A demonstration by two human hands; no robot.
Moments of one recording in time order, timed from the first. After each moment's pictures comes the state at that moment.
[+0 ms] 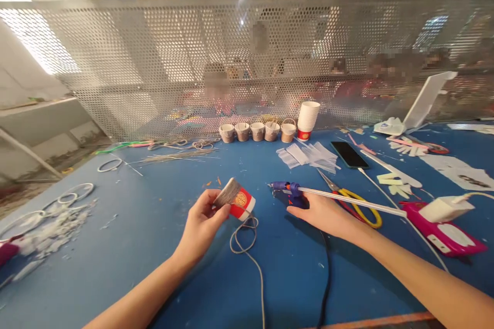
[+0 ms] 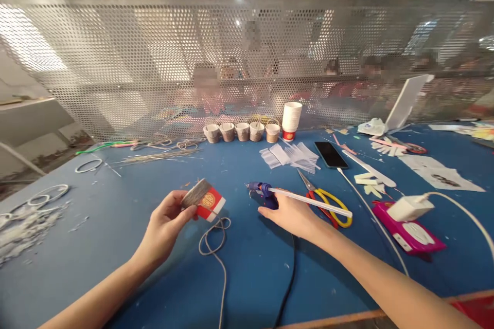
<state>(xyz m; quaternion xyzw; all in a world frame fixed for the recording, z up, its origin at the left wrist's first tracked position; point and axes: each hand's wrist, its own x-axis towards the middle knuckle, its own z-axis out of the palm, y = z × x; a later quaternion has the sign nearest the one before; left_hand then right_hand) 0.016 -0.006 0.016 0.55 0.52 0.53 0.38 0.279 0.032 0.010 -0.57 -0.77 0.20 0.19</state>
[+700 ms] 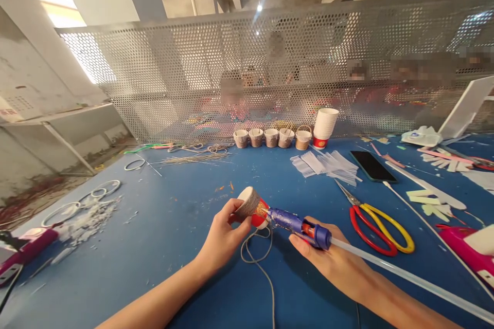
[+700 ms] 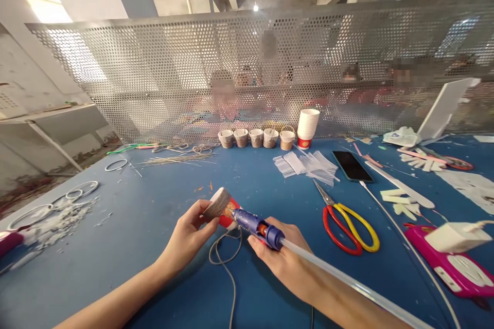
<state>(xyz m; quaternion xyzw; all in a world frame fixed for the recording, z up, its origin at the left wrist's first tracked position) 0.028 -0.005 0.005 0.62 0.53 0.48 0.33 0.250 -0.017 0.006 -0.45 -0.77 0.27 0.36</state>
